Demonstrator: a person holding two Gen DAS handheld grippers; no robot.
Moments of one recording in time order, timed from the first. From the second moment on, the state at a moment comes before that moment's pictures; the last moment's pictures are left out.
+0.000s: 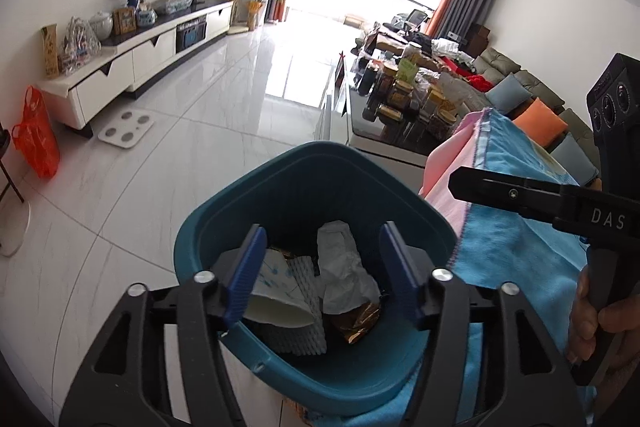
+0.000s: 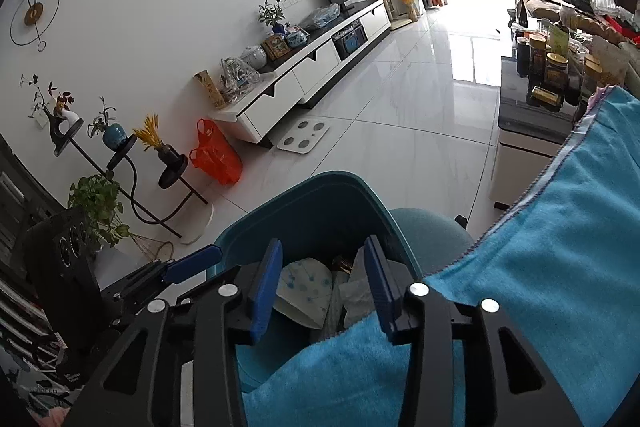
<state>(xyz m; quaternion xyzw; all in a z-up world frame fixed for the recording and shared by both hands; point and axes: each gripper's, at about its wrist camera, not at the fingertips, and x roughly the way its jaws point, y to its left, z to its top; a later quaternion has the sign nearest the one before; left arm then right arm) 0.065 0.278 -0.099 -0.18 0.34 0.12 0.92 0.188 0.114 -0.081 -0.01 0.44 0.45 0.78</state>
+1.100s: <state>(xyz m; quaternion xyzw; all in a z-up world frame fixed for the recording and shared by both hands) 0.067 -0.032 -0.035 -0.01 0.29 -0.21 0.93 0.117 -0.264 -0.050 0.08 0.32 0.15 0.93</state>
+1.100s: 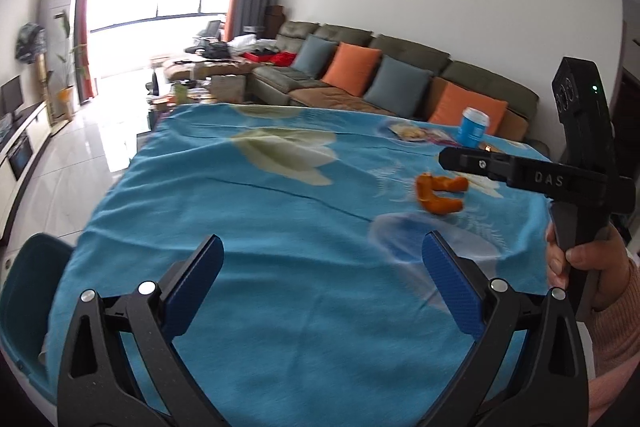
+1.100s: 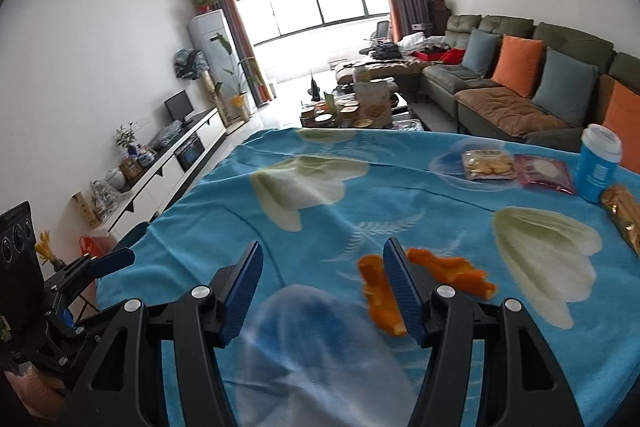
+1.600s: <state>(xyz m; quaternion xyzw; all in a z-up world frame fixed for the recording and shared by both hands) 0.114 -0.130 -0.046 0.01 0.35 -0.29 0.89 0.125 -0.335 -0.078 0.10 0.34 0.10 0.93</state>
